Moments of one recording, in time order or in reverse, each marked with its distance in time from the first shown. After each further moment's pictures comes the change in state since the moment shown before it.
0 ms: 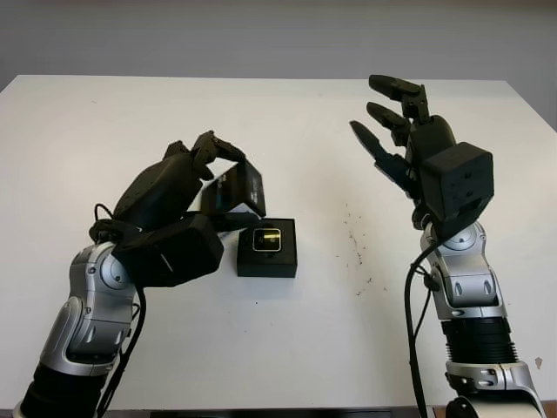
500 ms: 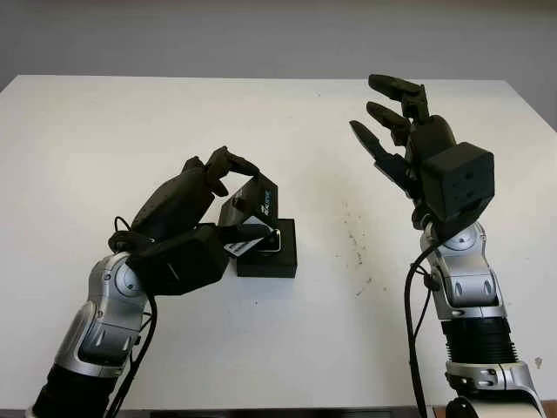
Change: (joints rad) left arm 0.022 -0.037 -0.047 0.086 -0.063 -0.093 0.054; right arm 0.000 0.000 0.000 0.000 0.001 -0.001 0.000
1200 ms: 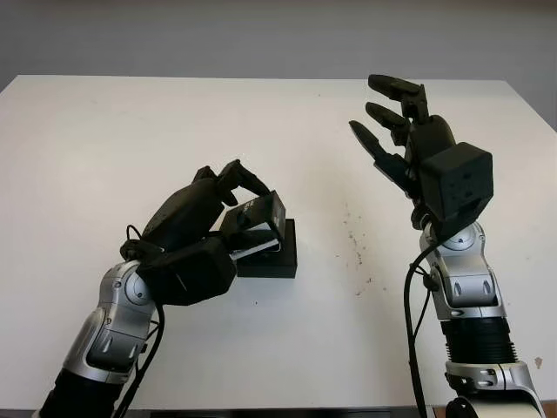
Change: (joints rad) left arm 0.014 -0.002 -0.029 0.007 0.004 -0.010 0.007; right arm 0.000 0.000 0.007 0.000 -0.004 0.000 -0.005
